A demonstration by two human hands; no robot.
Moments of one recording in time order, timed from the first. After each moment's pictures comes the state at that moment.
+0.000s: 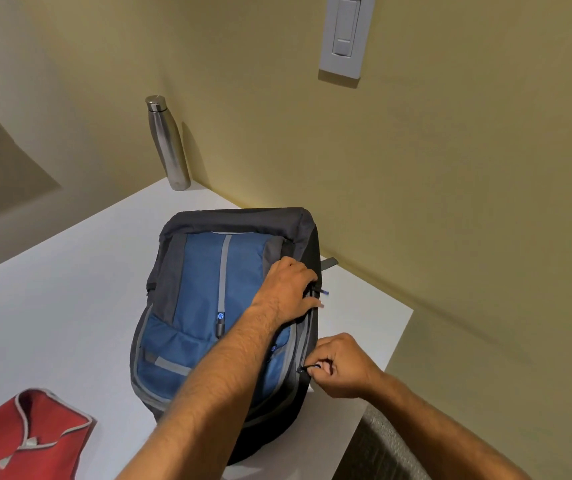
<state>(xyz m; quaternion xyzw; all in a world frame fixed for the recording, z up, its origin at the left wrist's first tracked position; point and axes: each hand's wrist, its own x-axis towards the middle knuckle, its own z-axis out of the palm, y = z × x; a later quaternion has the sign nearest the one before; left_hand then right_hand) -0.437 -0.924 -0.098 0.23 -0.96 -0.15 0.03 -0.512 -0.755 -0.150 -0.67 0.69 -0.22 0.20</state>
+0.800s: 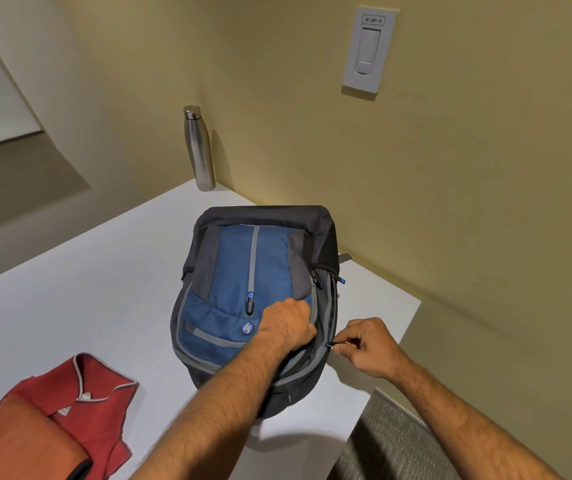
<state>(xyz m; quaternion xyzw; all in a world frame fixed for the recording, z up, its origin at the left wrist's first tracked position) -0.357 -0.857 -0.087 0.36 -0.92 -0.13 -0.10 -0.493 -0.723 -0.127 -0.55 0.75 -0.28 0.22</state>
